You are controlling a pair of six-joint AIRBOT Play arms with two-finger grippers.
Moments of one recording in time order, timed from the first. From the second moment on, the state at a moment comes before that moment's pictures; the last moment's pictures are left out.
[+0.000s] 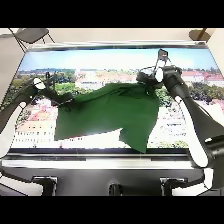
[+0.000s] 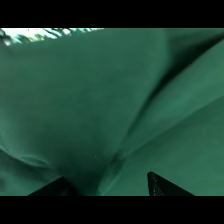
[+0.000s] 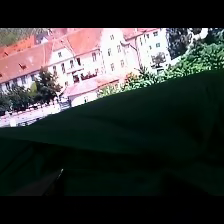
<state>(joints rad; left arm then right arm) 0.01 -1.71 1.50 1.19 -1.17 -1.61 0.19 -1.69 1.69 -1.55 0.90 2.04</state>
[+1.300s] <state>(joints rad) 0.38 -1.47 0.85 1.05 -1.27 -1.35 -0.21 -1.63 1.64 -1.35 1.62 1.58</state>
